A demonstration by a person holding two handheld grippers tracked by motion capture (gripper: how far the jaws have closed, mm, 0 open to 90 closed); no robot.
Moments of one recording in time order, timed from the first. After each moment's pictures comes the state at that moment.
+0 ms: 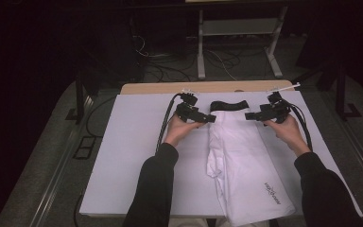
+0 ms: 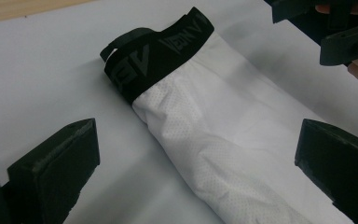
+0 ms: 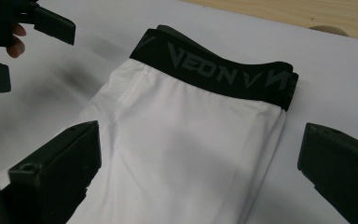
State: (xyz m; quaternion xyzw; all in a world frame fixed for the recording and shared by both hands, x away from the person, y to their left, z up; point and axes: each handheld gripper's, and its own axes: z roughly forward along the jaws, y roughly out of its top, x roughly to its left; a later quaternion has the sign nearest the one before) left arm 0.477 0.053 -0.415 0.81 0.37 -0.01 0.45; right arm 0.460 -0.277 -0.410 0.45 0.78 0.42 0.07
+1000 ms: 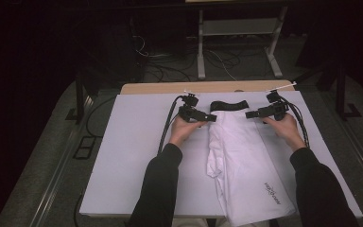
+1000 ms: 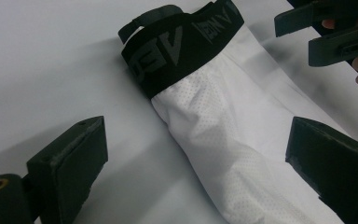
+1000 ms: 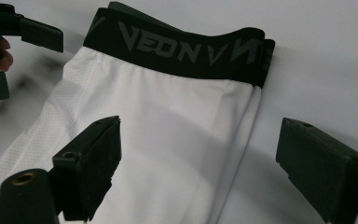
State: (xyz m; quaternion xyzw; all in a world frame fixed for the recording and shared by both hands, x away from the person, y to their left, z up) left arm 0.496 0.047 -0.442 0.80 0.41 -0.03 0.44; right arm 0.486 -0.288 -0.432 0.50 0.77 0.39 0.02
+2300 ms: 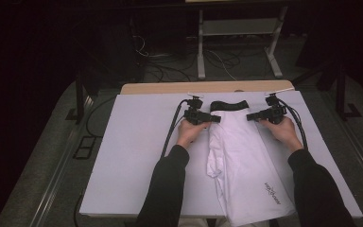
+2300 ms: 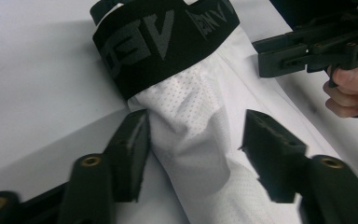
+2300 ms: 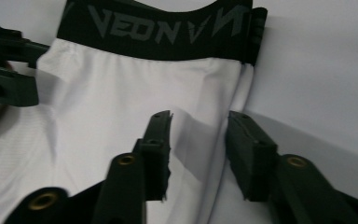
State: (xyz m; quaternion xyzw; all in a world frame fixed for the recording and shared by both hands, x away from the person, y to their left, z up) left arm 0.501 0.030 -0.462 0.77 0.43 -0.08 0.46; right arm 0.493 -0.290 -0.455 0.53 0.76 0.39 0.00
